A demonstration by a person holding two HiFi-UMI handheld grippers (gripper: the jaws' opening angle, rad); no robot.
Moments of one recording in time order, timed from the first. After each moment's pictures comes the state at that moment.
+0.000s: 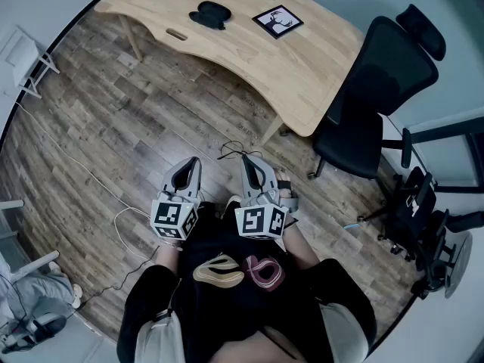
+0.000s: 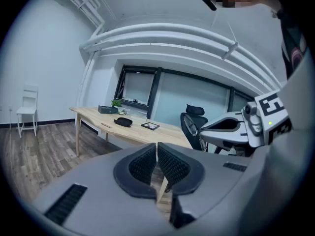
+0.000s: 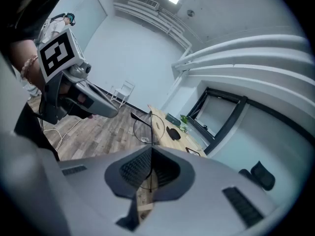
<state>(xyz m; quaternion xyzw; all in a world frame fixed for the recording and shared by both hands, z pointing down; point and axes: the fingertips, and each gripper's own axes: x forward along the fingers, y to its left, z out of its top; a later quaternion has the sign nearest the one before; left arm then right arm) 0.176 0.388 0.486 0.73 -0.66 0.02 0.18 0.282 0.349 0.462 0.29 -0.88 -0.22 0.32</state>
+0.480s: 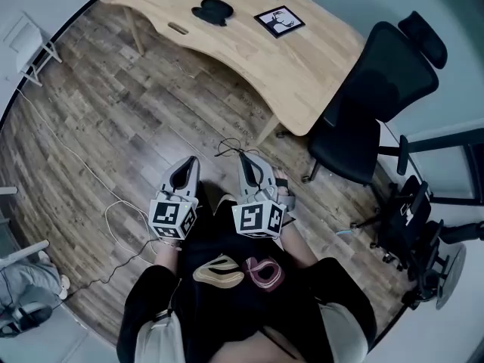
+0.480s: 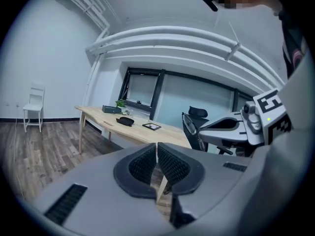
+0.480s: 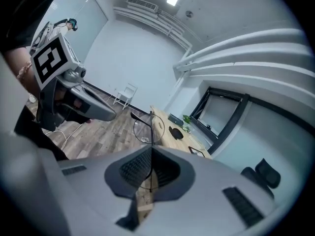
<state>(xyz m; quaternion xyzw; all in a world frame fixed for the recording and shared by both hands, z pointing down) 0.200 0.397 0.495 0.71 -0.68 0.01 0.18 0.301 0.350 0.471 0.27 -0.89 -0.21 0.31</state>
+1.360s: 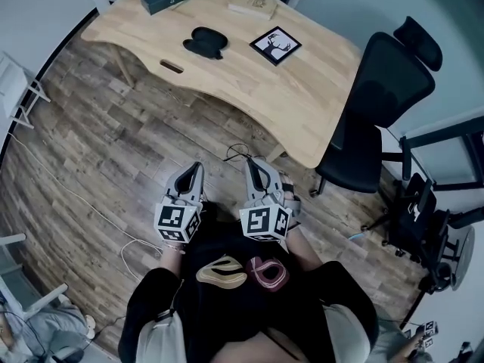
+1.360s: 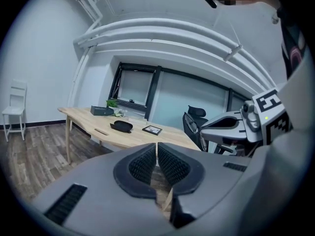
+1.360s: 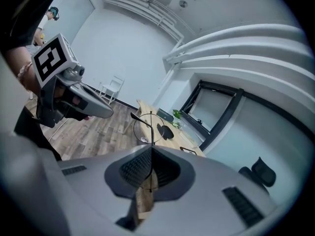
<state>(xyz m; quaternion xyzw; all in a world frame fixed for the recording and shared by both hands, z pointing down) 0.104 0.273 0.497 0.76 -0.62 0.02 0.17 0.220 0.237 0.471 0.34 -0.86 -0.19 0.33</state>
